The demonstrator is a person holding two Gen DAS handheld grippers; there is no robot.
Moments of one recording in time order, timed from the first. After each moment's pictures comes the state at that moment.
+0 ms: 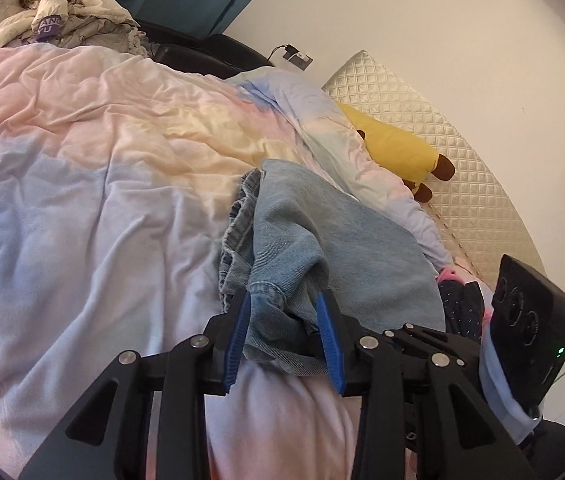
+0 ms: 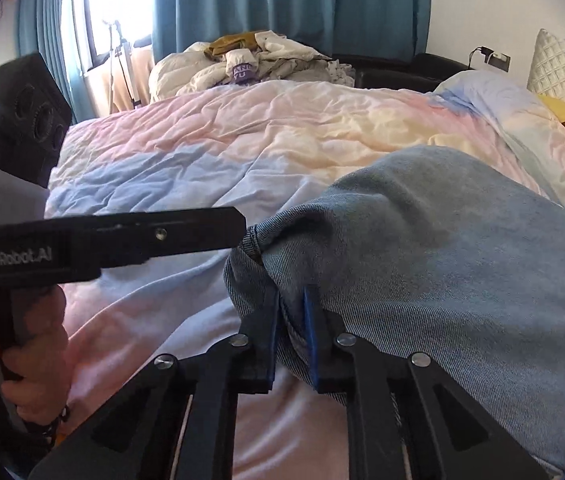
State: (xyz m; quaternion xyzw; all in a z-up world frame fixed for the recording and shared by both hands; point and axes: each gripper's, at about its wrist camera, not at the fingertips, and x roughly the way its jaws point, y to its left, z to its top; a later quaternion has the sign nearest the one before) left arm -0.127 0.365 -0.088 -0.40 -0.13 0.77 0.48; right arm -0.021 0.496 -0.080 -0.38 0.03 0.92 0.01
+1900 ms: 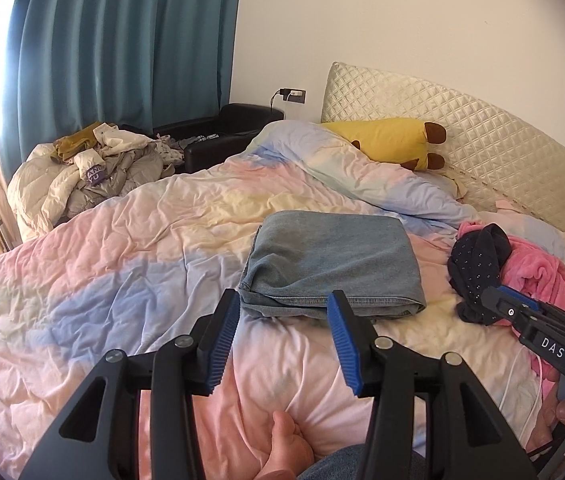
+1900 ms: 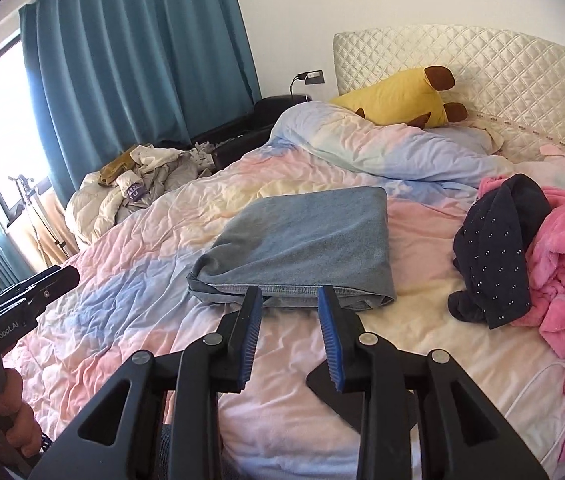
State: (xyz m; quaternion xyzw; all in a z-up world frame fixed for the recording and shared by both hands) left arm 0.072 0.307 0.101 -0.29 0.08 0.88 0.37; right arm 0.233 0.501 0.084 -0.27 0.19 0.91 0.25
